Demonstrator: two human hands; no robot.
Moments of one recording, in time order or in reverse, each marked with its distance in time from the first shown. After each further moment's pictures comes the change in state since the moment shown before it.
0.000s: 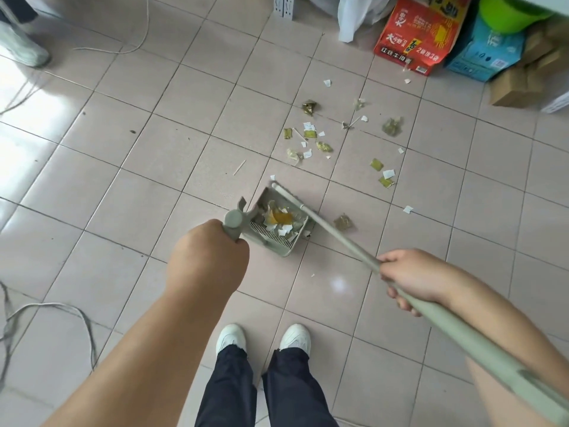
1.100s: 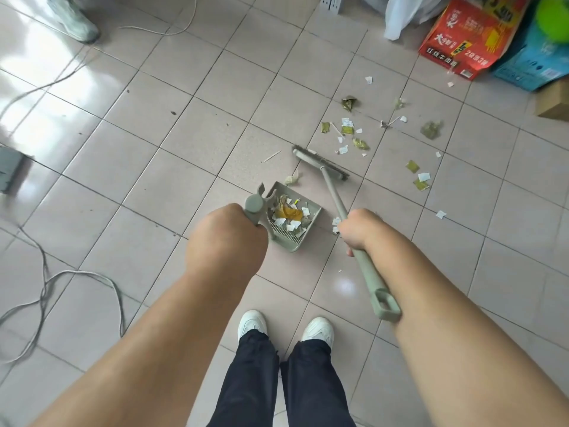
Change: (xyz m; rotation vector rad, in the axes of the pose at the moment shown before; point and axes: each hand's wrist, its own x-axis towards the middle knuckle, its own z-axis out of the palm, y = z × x) left_hand 0.014 -0.085 -0.032 -0.055 -0.037 -0.070; right_hand 0.066 -0.117 0.129 -0.295 0.191 -0.101
